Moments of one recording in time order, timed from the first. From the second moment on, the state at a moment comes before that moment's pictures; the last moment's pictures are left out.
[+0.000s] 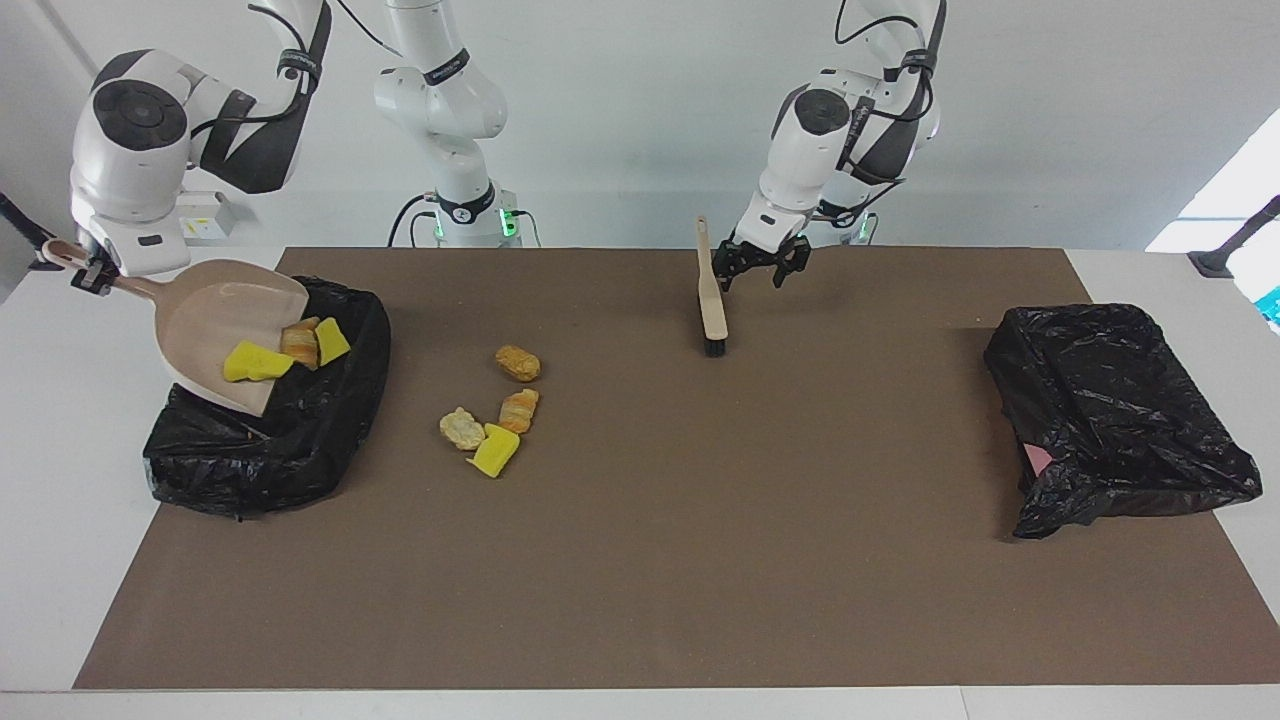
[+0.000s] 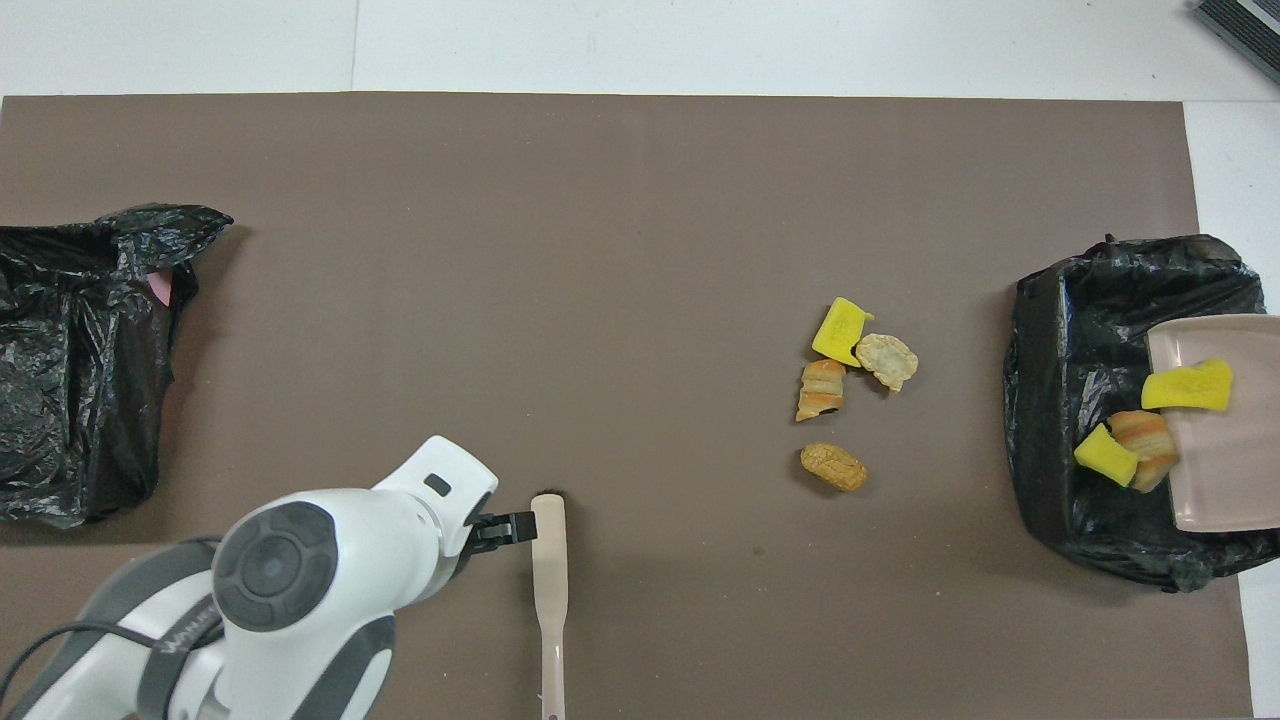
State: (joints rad) left arm -0.49 -0.27 -0.06 -2.40 -0.16 2.15 -0.55; right arm -0.26 -0.04 -0.06 -1.94 -0.83 1.93 -1.58
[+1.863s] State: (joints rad) left arm -0.04 0.03 -0.05 -1.62 -0.05 1.56 0.01; right arm 0.04 -0.27 -0.05 -1.97 -0.58 1.67 -1.48
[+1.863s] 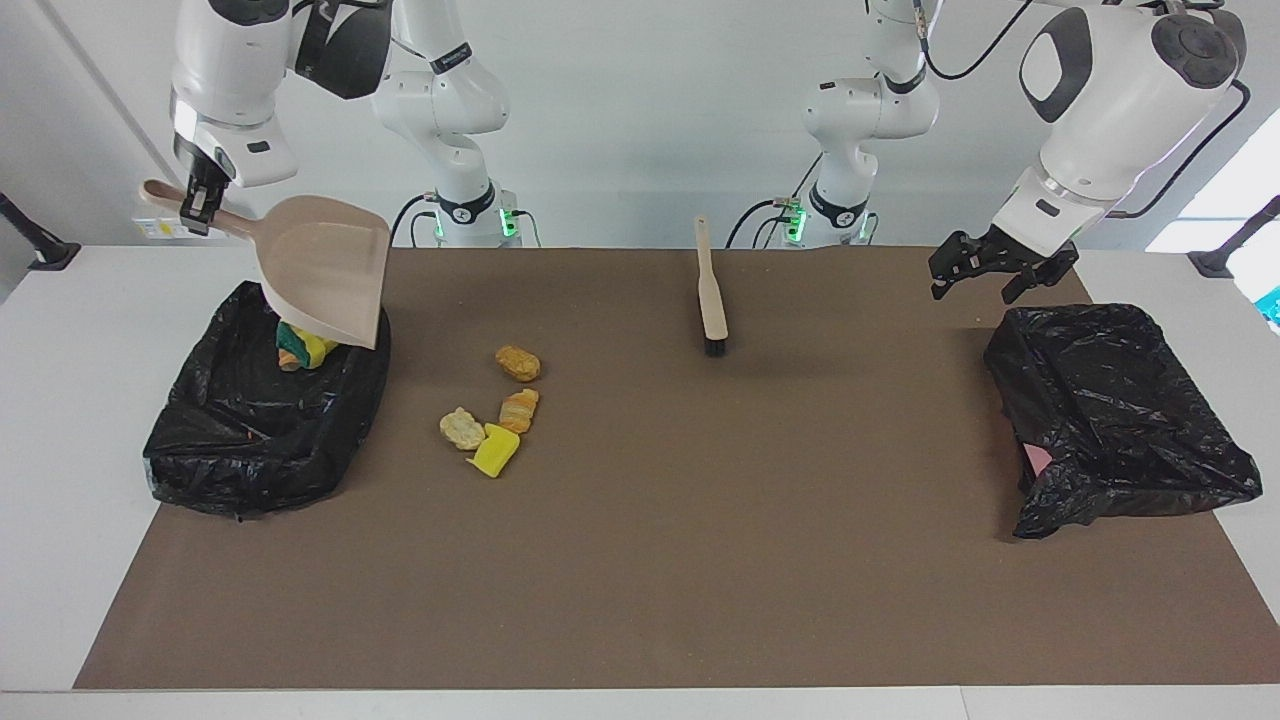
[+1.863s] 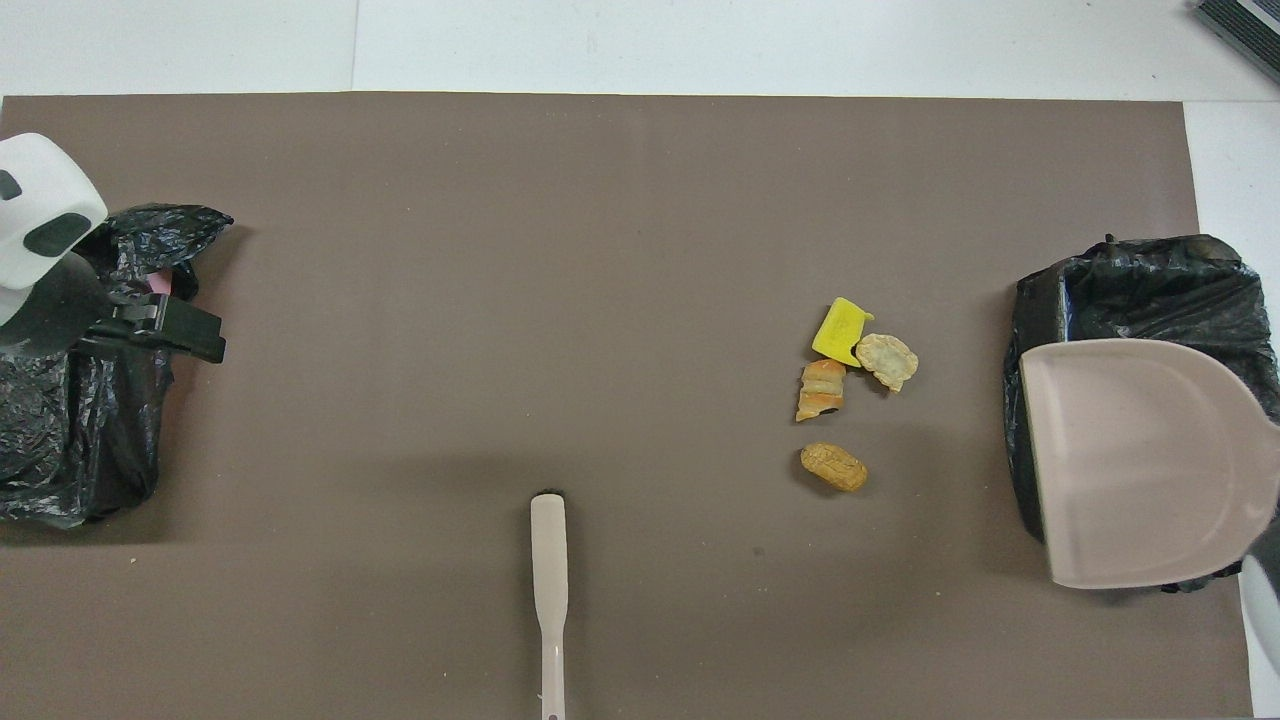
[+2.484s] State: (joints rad) left arm -0.04 0.03 -0.05 -1.62 -0.05 1.56 0.01; right arm 0.26 -0.11 0.10 -1.88 -0.24 1.69 -0.46
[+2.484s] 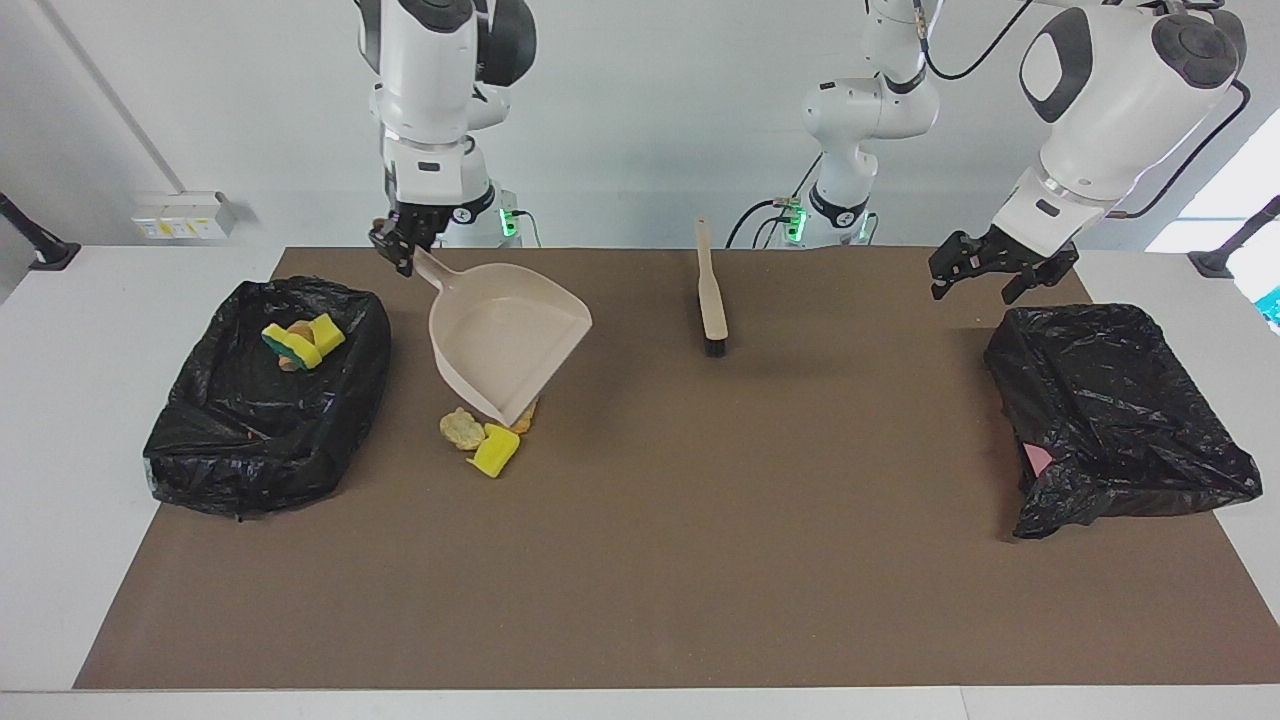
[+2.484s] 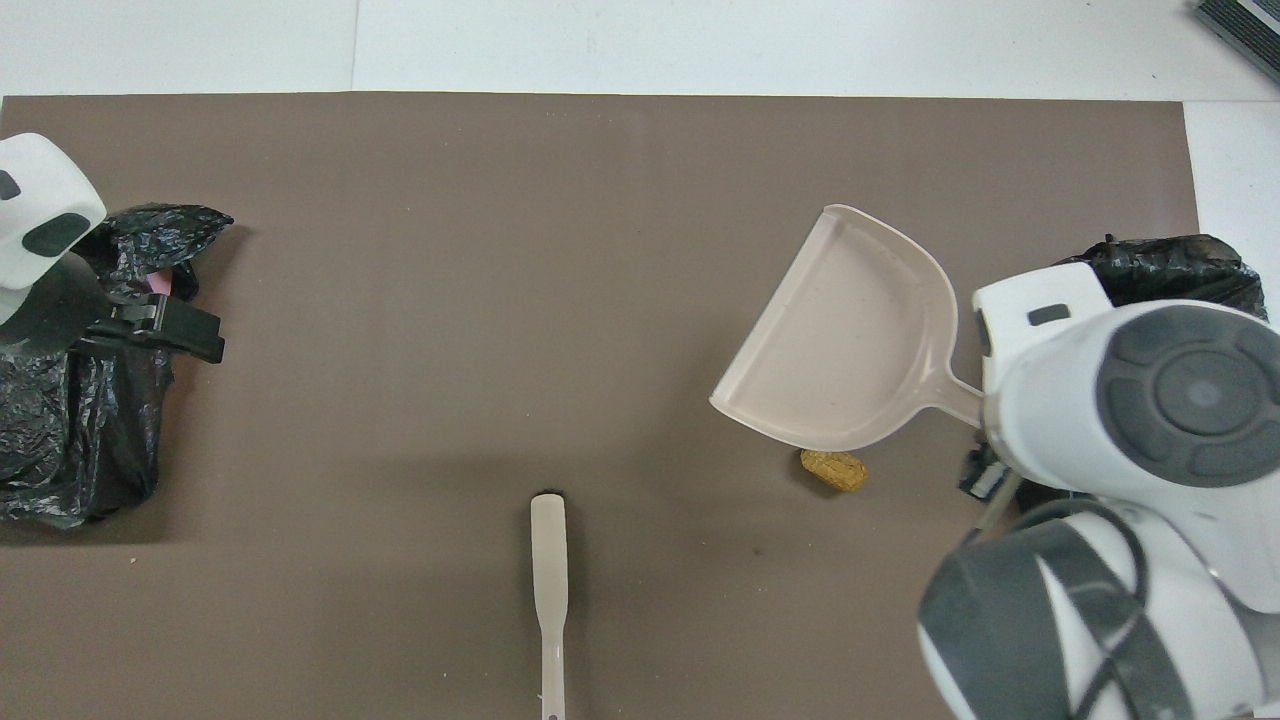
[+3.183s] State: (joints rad) left arm -0.03 0.03 -0.06 -1.62 -0.05 1.56 0.02; right arm 0.49 0.33 0.11 -1.54 -0.07 1.86 0.55
